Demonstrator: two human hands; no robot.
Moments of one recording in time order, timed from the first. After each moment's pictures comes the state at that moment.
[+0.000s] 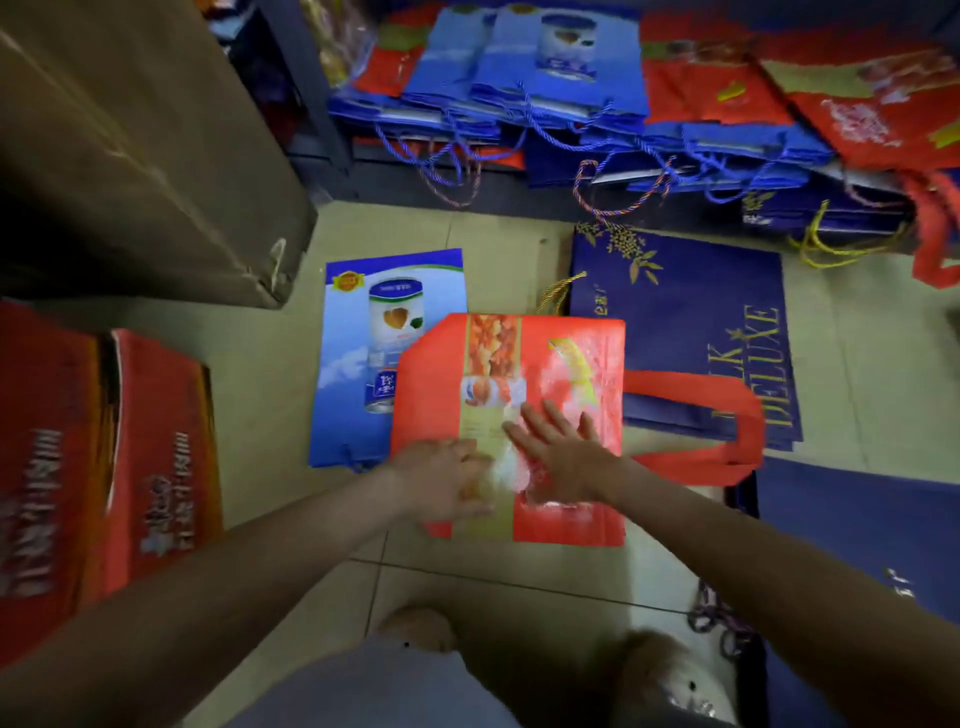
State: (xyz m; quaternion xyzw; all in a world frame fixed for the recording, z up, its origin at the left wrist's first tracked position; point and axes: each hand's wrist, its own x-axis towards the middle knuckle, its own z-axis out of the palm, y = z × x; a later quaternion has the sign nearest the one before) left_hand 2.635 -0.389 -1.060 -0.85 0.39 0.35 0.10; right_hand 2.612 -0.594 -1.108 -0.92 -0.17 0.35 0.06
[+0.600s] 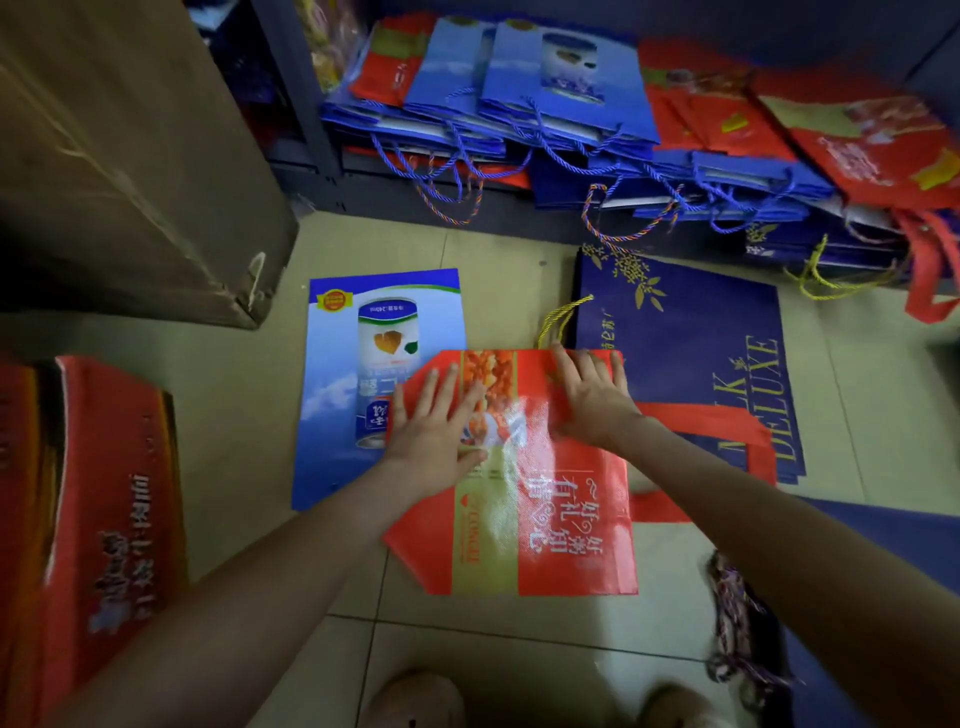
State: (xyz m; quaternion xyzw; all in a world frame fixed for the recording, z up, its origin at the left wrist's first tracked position) left_hand 2.702 -0.385 -1.102 -0.95 0.24 0.20 0.00; right_hand 2.699 -0.613 -1.095 -0.98 0.00 0.18 0.04
